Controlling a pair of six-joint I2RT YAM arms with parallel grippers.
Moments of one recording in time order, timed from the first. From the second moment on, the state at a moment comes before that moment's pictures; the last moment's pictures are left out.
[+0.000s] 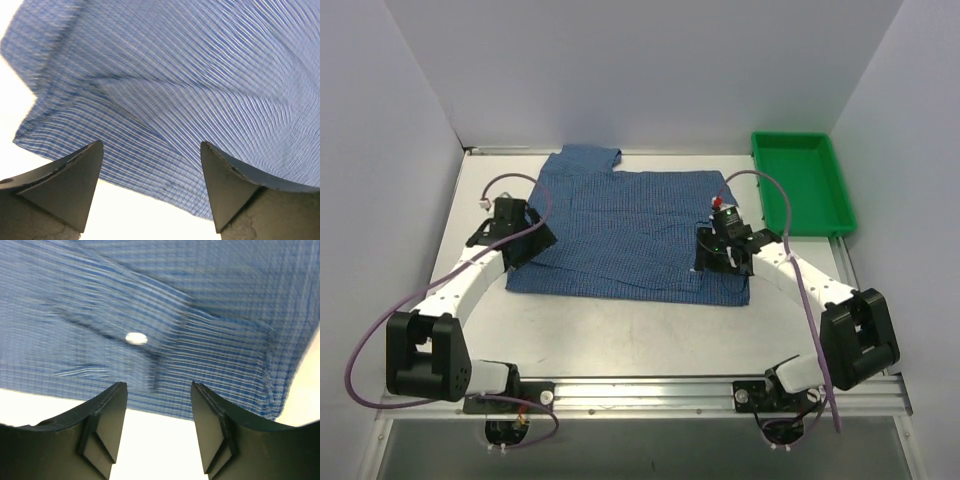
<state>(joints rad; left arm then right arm) -0.08 1.34 0.88 -0.44 -0.09 -0.75 0.39 1.42 0.85 -0.48 0.03 0.44</state>
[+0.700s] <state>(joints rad) -0.33 1.74 1.06 -0.58 -0.17 -0.61 0.63 1.77 1.06 -0.56 0.11 0.43</state>
